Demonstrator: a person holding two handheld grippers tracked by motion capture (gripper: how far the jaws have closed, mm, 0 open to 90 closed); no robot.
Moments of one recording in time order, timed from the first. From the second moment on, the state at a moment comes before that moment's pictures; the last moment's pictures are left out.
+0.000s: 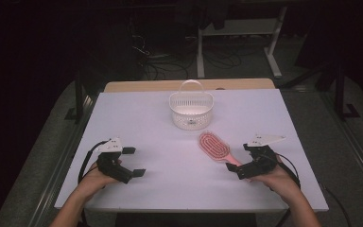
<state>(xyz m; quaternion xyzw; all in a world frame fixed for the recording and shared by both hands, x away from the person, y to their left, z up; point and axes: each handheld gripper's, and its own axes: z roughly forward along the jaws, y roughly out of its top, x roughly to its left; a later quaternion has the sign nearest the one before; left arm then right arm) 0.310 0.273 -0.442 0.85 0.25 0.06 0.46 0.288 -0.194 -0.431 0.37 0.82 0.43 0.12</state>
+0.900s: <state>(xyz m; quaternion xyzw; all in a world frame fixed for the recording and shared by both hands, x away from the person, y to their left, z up) 0.310 0.273 -0.442 0.85 0.25 0.06 0.46 0.311 -0.179 -0.407 0.36 0.82 0.42 0.13</state>
